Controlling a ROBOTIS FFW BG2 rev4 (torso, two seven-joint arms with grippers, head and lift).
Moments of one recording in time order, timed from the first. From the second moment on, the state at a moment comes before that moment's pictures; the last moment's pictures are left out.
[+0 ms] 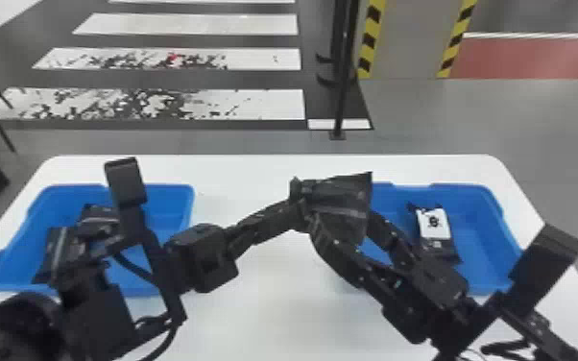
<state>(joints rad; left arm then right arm) 0.24 0.15 0.04 -2.30 0.83 0.97 -0.33 0.53 -0.10 0.09 -2.35 -0.48 0.41 0.45</state>
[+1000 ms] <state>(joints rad) 0.29 0.11 0.11 -2.30 0.87 0.95 -0.33 0.50 -0.10 0.04 -2.29 -0.47 0.39 0.41</state>
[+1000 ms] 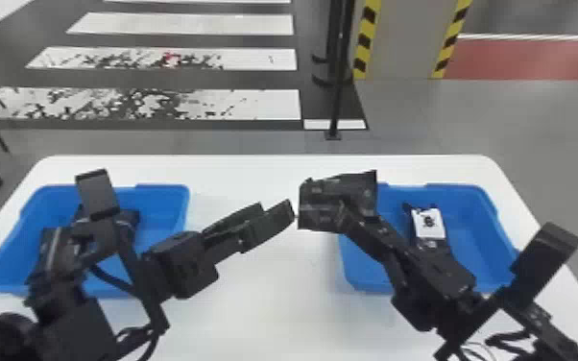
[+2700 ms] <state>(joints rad) 0.31 0.10 0.56 -2.35 0.60 1.03 -0.30 0.71 -0.06 -0.08 -2.34 -0.20 0.17 0.21</state>
